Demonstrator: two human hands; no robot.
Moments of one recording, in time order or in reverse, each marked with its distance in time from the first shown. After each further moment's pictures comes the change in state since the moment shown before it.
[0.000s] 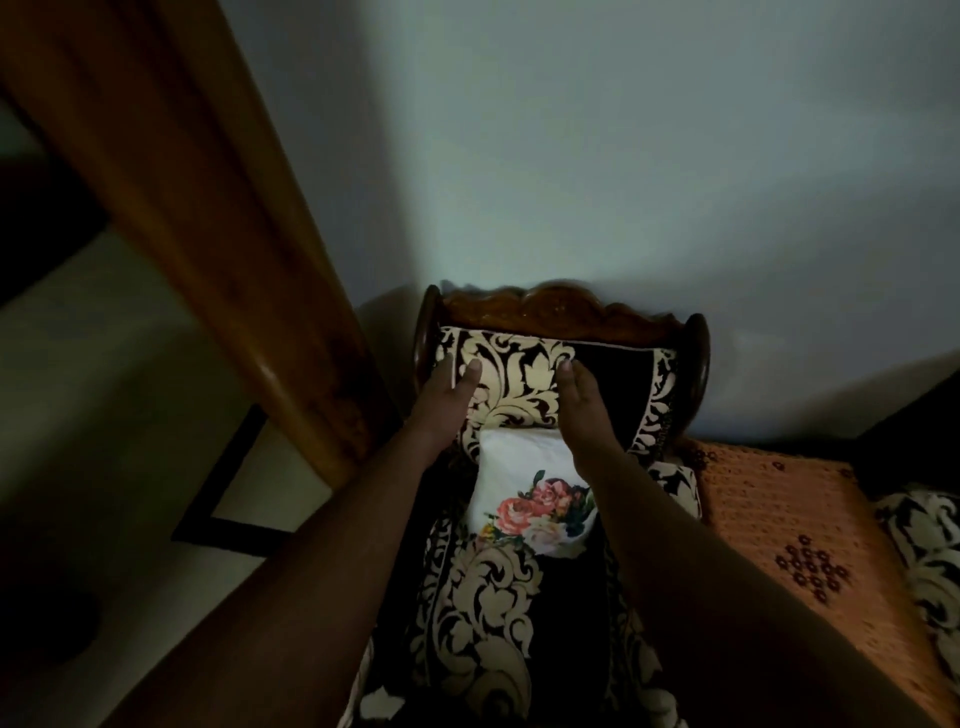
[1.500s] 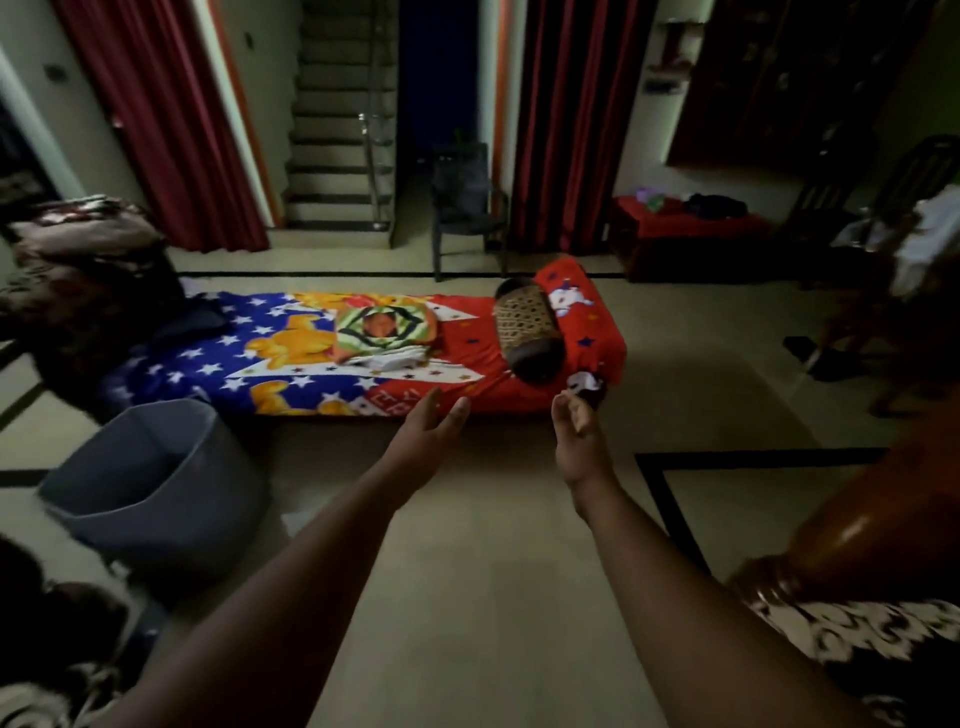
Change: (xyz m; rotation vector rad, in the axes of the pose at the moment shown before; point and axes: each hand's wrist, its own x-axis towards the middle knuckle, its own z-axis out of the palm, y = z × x) left_hand -0.834 -0.288 -0.294 -0.354 1.186 -0.200; right_hand -0.733 0.075 0.355 -0.198 -1.273 -0.361
